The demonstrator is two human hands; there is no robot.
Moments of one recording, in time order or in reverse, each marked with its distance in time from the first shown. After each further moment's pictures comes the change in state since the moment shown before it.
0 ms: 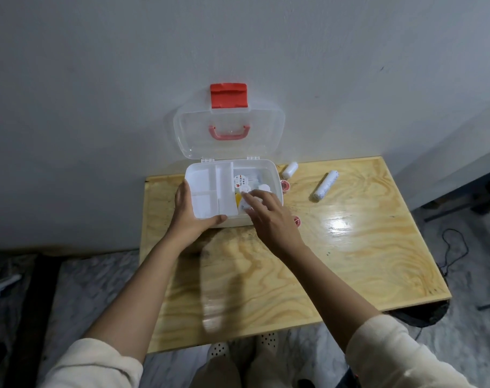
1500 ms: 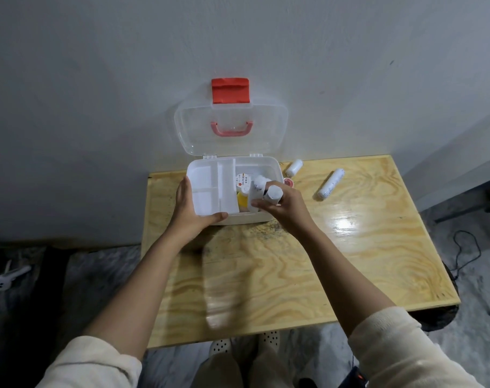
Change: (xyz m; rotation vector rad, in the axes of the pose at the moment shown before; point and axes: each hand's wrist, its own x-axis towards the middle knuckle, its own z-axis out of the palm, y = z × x) left_hand 0.005 -0.010 0.002 -0.022 0.000 0.014; right_hand 0.020 0.021 -0.024 0.744 -0.108 0.406
